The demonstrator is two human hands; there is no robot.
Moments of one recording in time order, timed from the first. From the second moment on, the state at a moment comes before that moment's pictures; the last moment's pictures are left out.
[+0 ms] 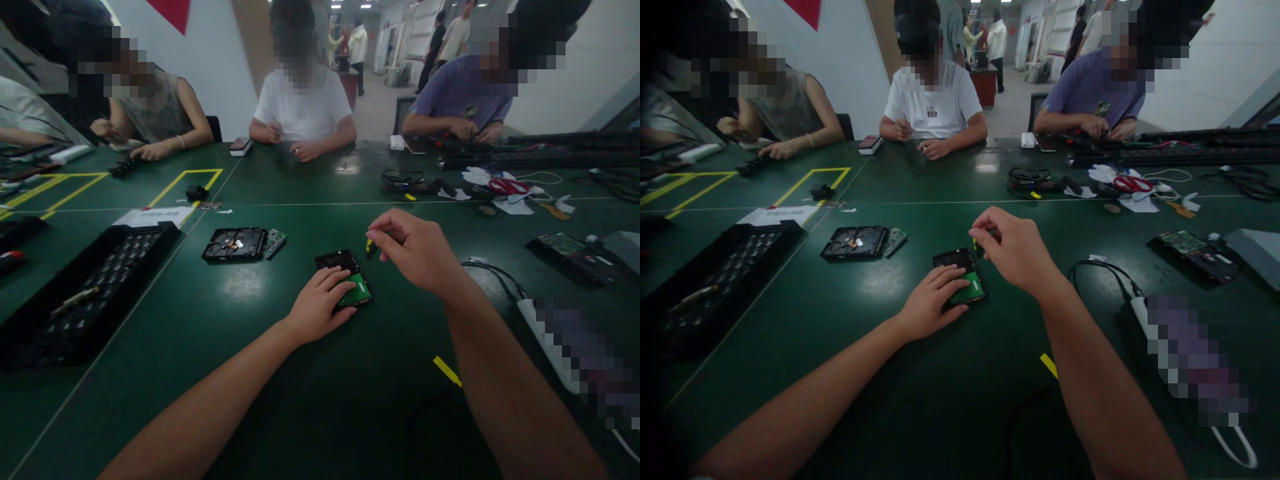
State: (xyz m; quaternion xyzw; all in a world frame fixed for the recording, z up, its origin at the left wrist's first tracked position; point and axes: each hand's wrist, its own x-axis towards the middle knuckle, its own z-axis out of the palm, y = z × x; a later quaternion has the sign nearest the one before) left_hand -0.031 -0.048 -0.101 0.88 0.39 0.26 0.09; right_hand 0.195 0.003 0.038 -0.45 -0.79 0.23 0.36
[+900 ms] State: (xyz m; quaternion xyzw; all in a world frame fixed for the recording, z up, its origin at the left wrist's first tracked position) left_hand -0.034 -0.053 -0.088 0.88 0.41 0.19 0.14; right_hand 0.214 0.008 0.041 -0.49 -0.72 0.36 0.34
